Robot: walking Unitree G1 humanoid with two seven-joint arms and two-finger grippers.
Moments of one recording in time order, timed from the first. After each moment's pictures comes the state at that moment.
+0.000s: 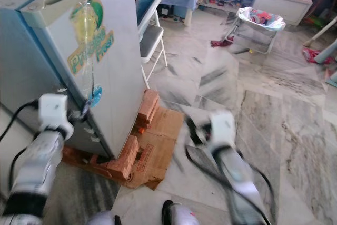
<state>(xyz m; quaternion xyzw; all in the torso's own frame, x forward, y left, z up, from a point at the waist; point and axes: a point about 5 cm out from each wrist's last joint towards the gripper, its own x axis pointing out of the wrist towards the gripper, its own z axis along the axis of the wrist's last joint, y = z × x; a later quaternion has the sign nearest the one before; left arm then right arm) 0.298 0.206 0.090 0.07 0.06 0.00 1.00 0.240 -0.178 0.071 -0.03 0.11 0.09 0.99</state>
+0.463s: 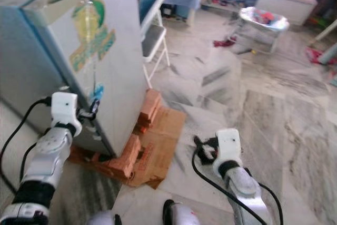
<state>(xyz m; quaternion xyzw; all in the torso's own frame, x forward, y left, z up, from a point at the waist) 0.313 0.192 0.082 0.07 0.07 -0.03 0.99 0.225 -0.176 0.061 0.02 0.16 0.12 0.98</state>
